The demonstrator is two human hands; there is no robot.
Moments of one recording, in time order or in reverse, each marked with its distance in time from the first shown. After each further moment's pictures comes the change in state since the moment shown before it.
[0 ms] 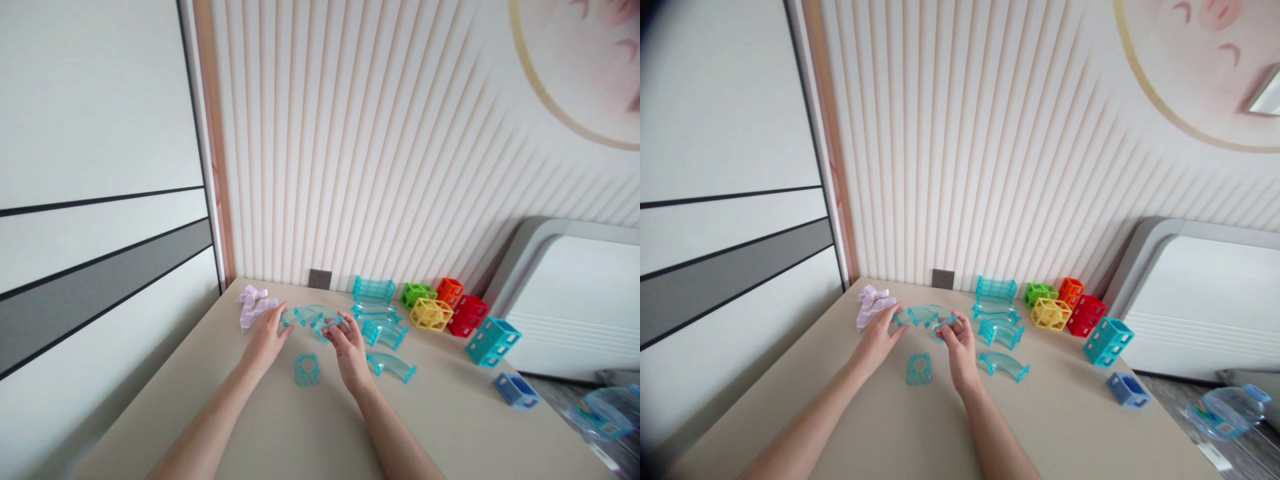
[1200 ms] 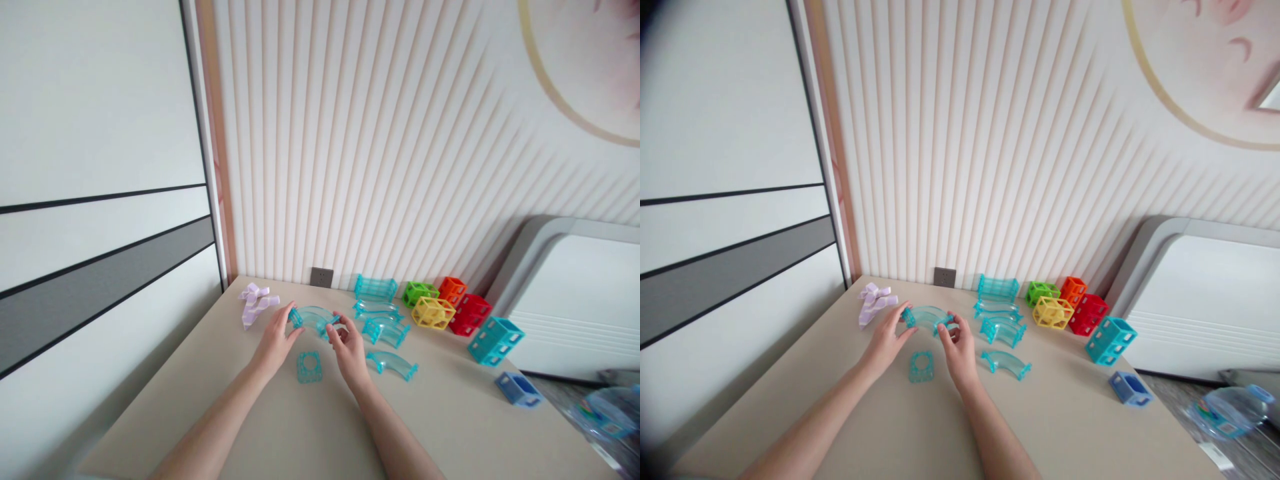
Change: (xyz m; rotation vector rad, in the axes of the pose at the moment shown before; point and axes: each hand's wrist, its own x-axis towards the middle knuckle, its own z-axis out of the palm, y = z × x) left_hand -0.007 0.013 0.010 -0.227 0.019 -0.042; right_hand -0.003 0.005 -0.002 -0.417 0.020 -0.141
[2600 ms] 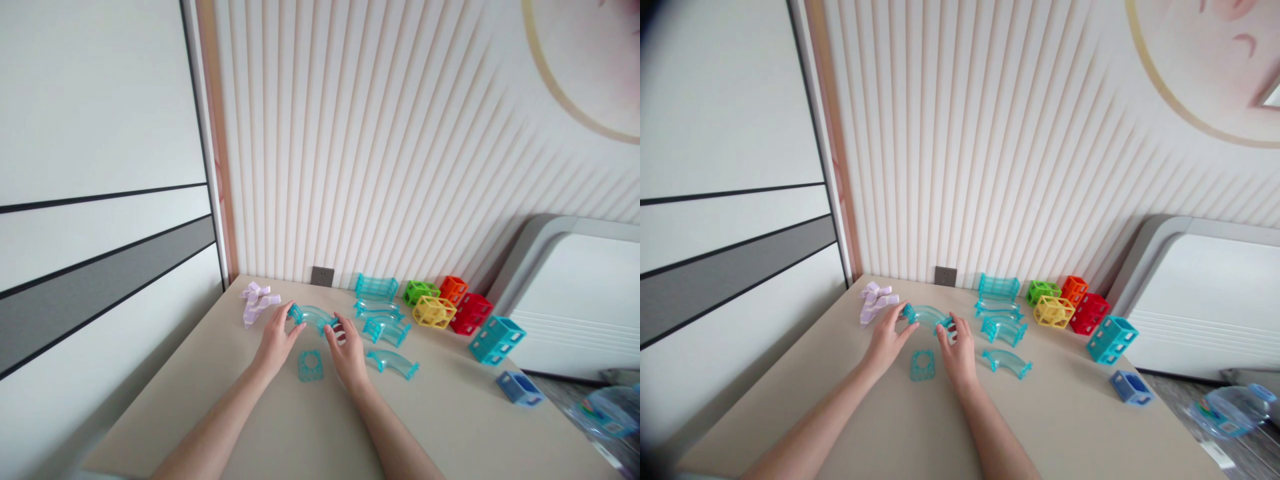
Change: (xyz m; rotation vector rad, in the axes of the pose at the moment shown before) left_hand 0.001 0.008 0.000 -0.037 0.140 0.032; right_hand -0.002 0.009 -0.003 -0.407 0.008 -0.169
